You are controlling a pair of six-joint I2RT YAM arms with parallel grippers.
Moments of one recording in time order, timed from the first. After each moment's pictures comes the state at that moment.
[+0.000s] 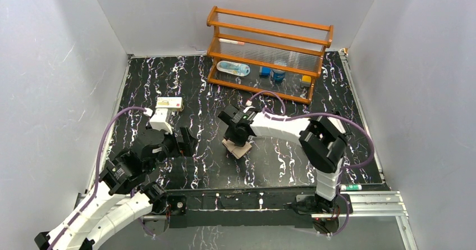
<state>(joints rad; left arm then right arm) -0.74 0.52 0.77 -0.78 -0.31 -0.51 0.98 1.84 1.28 -0.62 0.20 1.36</state>
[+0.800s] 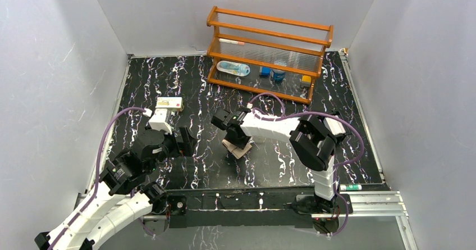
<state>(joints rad) -0.74 0.51 0.77 -0.78 -0.33 -0.51 1.04 1.96 1.45 -0.91 0.36 1.53</state>
